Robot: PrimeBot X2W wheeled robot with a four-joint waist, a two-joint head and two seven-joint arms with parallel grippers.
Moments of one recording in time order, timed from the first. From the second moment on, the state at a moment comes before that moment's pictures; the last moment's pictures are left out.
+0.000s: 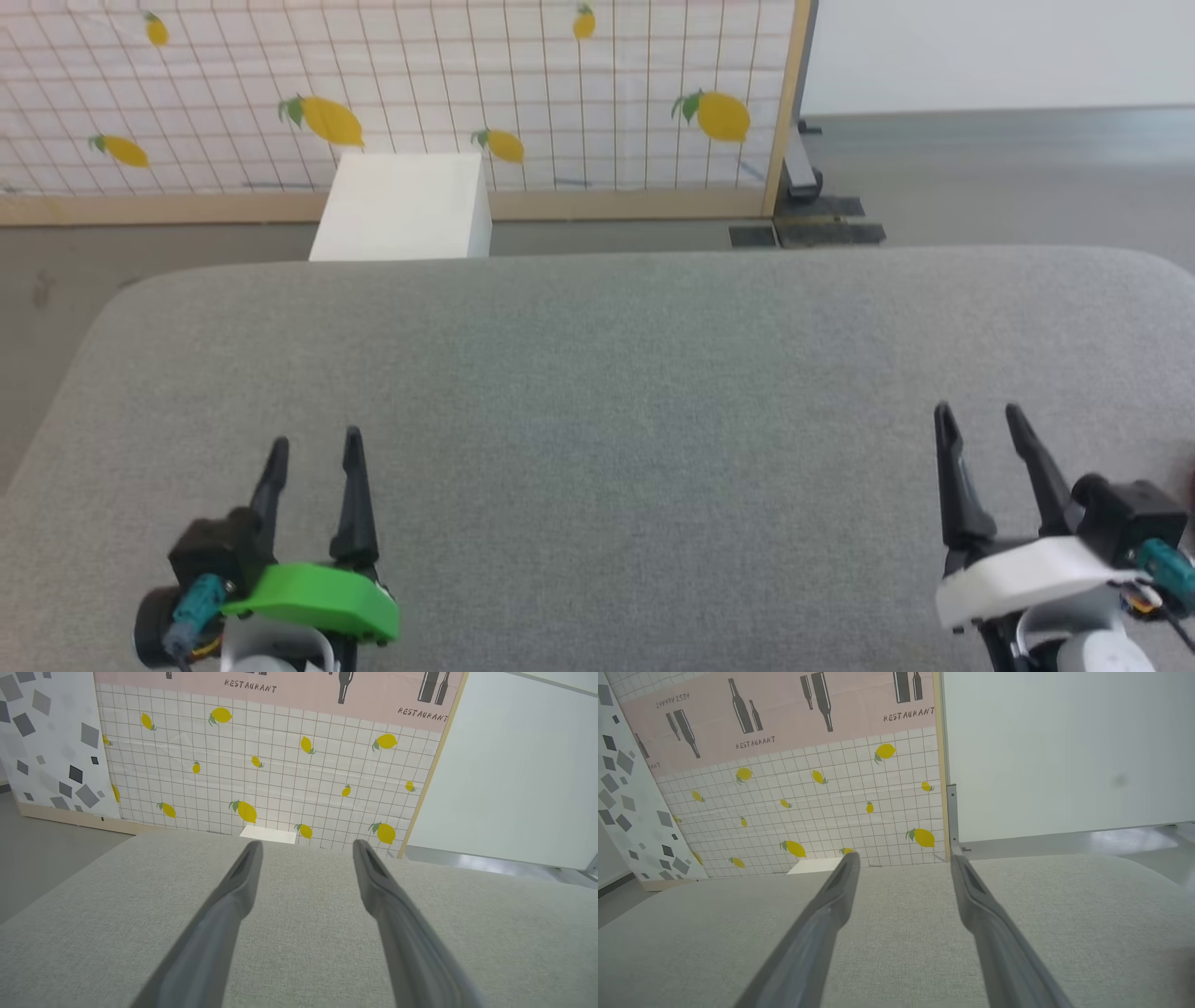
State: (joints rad) left arm -0.03 0.11 -0.01 0.14 -0.27 -0.02 -0.25; right arm -0.03 -0.05 -0.07 0.13 0.19 0.13 -0.18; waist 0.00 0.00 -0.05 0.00
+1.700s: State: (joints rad) left arm 0.00 0.09 -0.07 0.20 -0.25 -0.03 -0.22; right arm 0.02 -0.05 -0.01 0.14 0.17 0.13 -0.17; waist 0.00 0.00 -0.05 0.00
